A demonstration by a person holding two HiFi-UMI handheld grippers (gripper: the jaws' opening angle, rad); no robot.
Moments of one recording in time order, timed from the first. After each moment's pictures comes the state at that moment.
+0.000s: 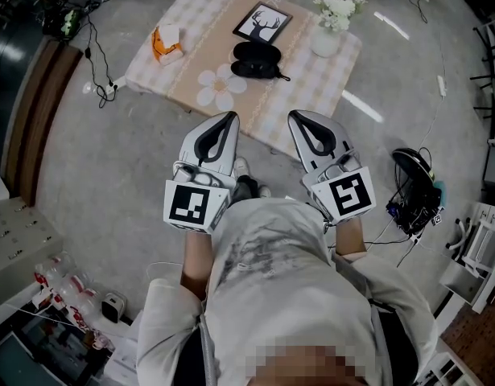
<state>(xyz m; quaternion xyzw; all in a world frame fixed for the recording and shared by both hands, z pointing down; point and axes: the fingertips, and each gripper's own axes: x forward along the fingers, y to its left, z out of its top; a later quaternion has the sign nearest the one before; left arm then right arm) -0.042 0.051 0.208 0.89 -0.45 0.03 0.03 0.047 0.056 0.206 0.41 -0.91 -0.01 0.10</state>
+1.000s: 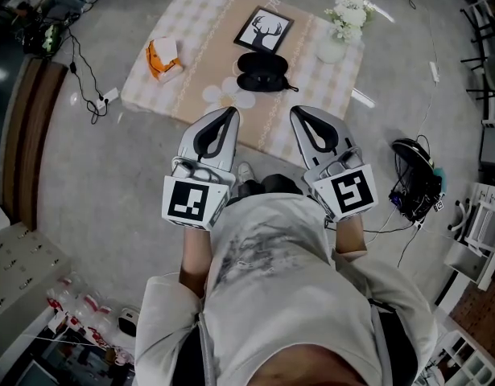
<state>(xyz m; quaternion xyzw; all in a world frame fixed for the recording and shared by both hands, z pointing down) -0.089 -0.033 0.217 0.91 -0.41 0.02 0.05 0.001 -0.020 0.212 0.45 -0.88 -0.01 0.12</state>
